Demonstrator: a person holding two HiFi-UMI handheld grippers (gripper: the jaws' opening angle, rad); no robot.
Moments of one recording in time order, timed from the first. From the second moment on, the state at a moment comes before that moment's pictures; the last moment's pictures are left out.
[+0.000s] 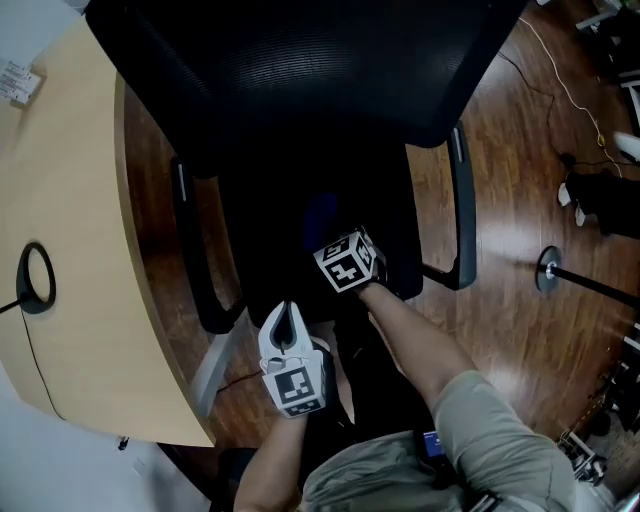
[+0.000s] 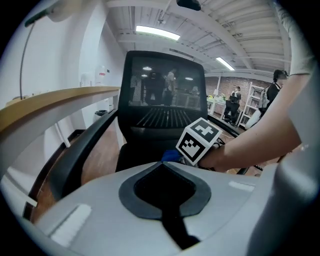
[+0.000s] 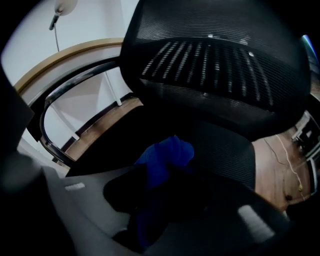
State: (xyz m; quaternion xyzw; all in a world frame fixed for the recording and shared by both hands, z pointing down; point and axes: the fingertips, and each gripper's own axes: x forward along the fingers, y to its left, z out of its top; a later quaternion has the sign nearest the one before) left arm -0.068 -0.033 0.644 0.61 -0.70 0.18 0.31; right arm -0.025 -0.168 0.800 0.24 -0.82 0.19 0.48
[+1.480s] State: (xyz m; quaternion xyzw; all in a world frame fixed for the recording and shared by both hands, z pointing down) left arm -0.072 0.028 0.666 0.63 -0.69 0.19 0.31; right arm -0.027 -0.106 0.747 0.29 -0.85 0.23 0.38
